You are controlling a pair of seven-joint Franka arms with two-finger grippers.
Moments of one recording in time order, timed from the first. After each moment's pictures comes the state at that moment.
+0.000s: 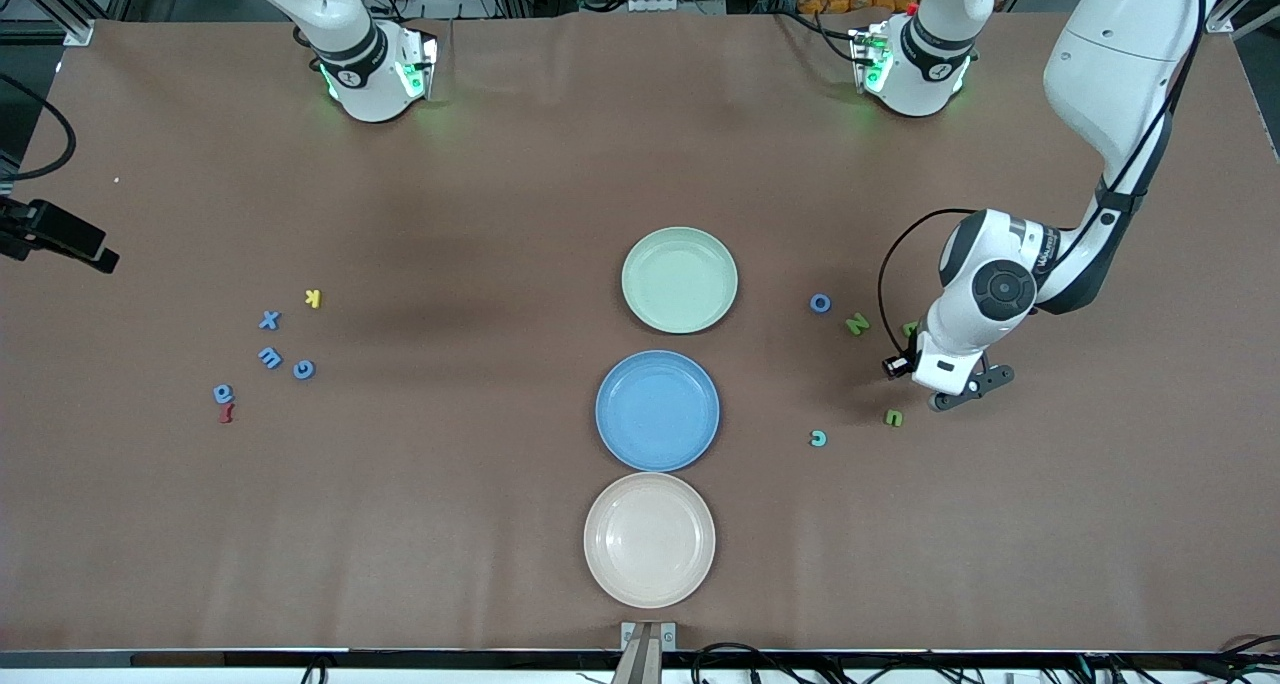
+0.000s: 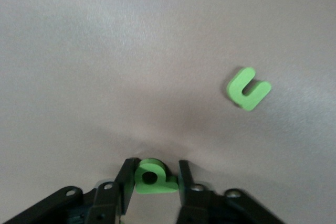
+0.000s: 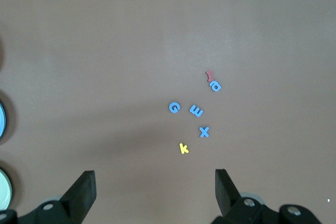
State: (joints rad) left arm 0.08 0.52 -0.25 -2.07 0.32 2.55 -0.81; right arm 0.05 0.09 -0.14 -1.43 0.03 1.54 0.09
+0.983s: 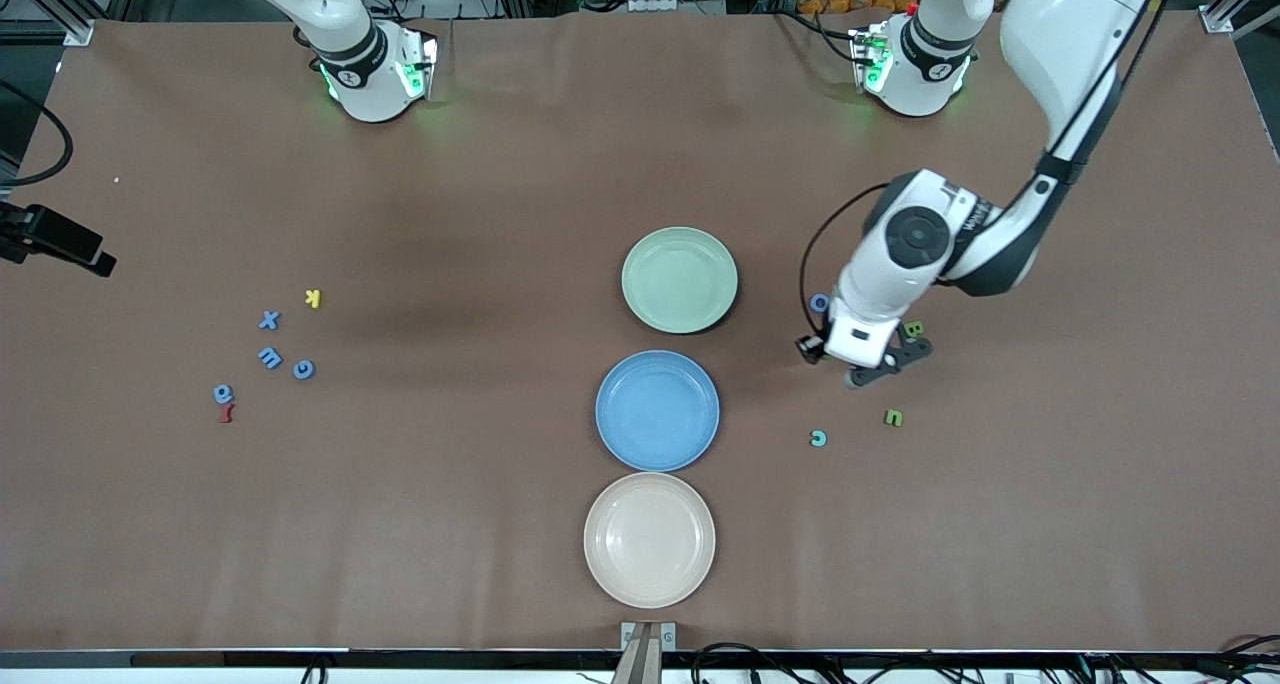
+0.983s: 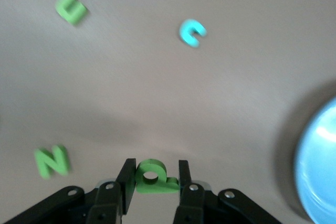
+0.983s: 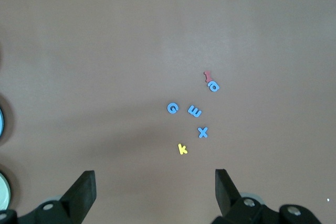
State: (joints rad) left arm 0.07 0.46 -0.53 -2.02 0.32 2.49 -1.08; right arm 0.05 0.10 -0.14 -1.43 0.03 1.55 0.09
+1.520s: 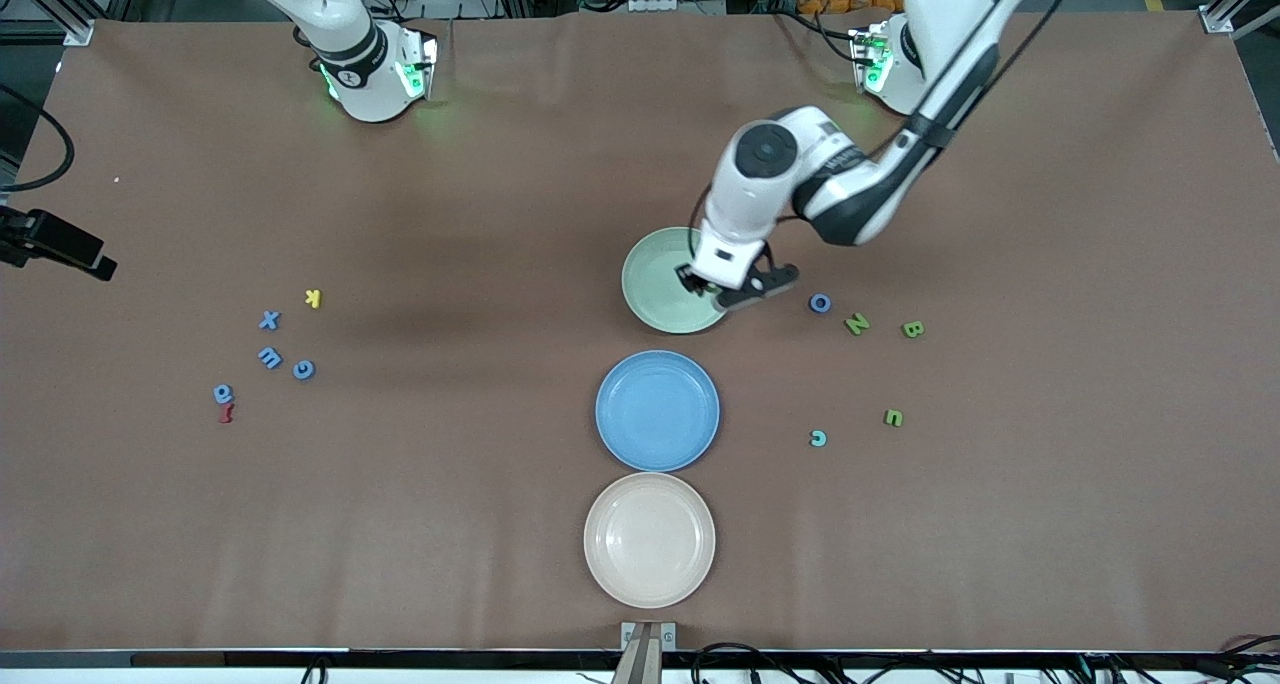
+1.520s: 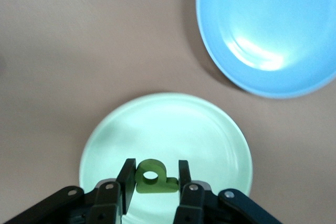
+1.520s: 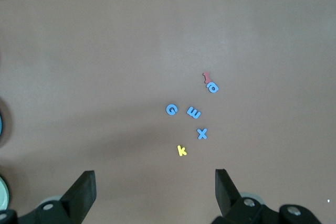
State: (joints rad) left arm -0.18 0.46 -0.61 -2.02 0.32 2.48 -1.38; right arm 0.04 0.11 -0.14 -1.43 0.03 1.55 0.09
